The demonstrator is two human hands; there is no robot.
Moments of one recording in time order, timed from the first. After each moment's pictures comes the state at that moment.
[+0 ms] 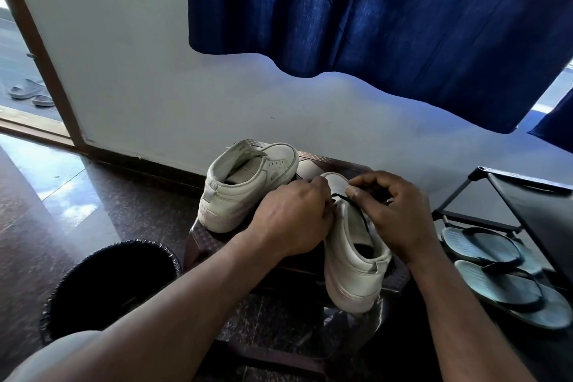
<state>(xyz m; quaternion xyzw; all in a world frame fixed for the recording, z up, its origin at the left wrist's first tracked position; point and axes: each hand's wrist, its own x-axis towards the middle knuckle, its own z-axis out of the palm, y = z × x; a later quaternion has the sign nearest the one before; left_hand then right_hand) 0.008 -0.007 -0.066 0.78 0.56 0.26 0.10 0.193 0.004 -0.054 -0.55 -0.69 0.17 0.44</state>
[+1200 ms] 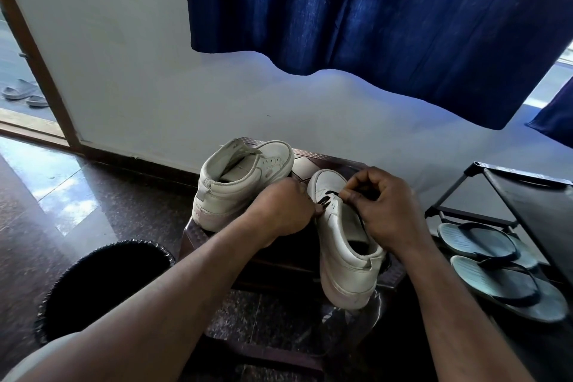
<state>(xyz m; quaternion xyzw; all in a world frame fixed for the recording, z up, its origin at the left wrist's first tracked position) 0.002 0.010 -0.066 0.63 0.63 0.26 0.39 0.189 0.005 -0.053 -0.60 -0.68 0.18 0.38</state>
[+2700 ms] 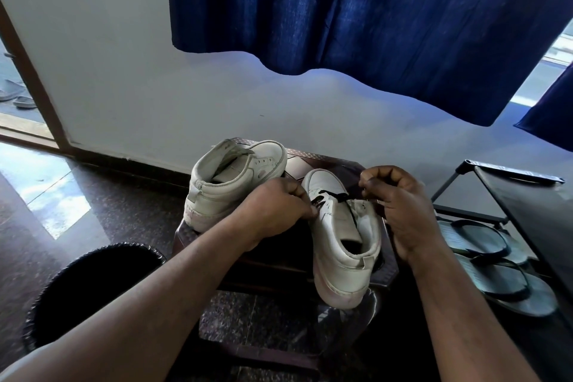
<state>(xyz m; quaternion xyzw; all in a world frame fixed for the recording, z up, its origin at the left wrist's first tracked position) -0.003 0.004 -0.069 0.58 0.58 0.32 0.47 0.207 0.011 -0.049 -0.56 -0.48 0.42 0.53</state>
